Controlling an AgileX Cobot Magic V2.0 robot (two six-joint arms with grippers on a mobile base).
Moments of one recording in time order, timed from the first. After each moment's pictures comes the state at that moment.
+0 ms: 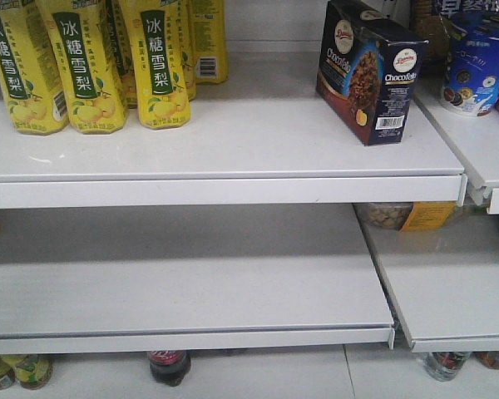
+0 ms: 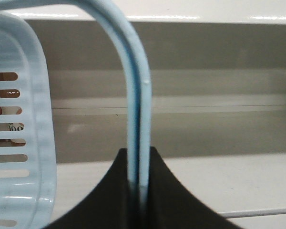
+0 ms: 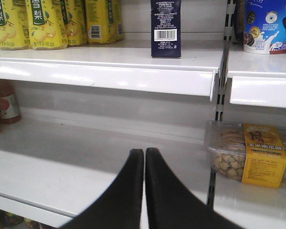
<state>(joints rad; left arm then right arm) -0.06 -0.01 0.03 0.00 0.16 -0.06 0.27 -0.01 -0.21 0.21 0.35 -0.19</state>
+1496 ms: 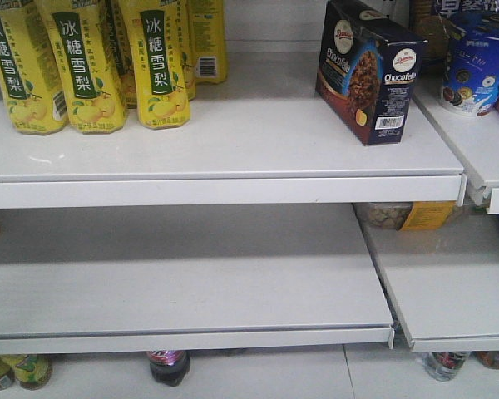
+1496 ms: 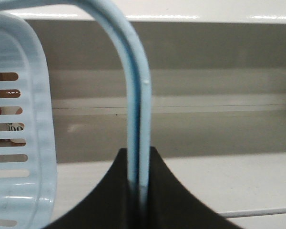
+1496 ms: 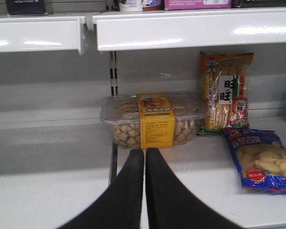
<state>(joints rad) -0.06 -0.01 0.03 0.00 0.16 -0.06 -0.08 -0.01 -0.01 0.08 0.19 -0.07</state>
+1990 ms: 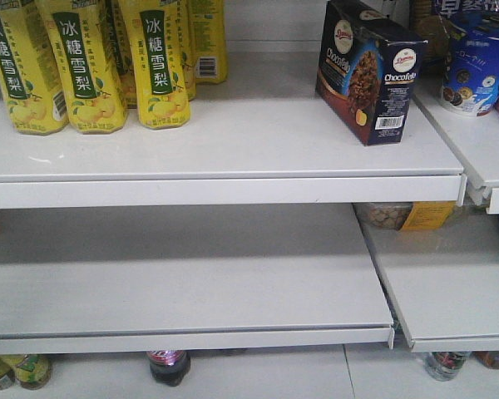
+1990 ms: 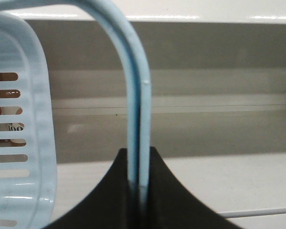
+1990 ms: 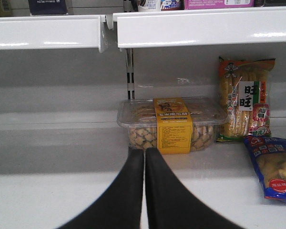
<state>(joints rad) -0.06 -0.01 0.03 0.00 0.16 -0.06 0.02 -0.01 0.03 -0.04 0.12 0.04</state>
